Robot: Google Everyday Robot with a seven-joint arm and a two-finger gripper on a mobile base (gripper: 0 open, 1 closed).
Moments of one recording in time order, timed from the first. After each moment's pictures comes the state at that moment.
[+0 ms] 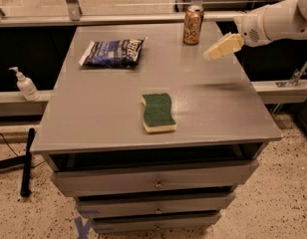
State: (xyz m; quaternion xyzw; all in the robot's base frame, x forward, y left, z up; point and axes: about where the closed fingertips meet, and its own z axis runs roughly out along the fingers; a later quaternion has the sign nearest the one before) arm 0.725 -0.215 0.923 -0.42 0.77 0.11 0.47
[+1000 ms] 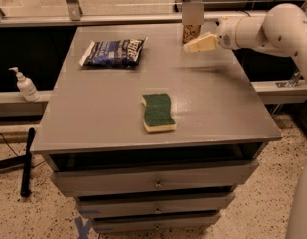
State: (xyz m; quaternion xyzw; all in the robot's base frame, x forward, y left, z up) arm 0.807 -0.183 0.898 -0.35 0.74 0.13 0.56
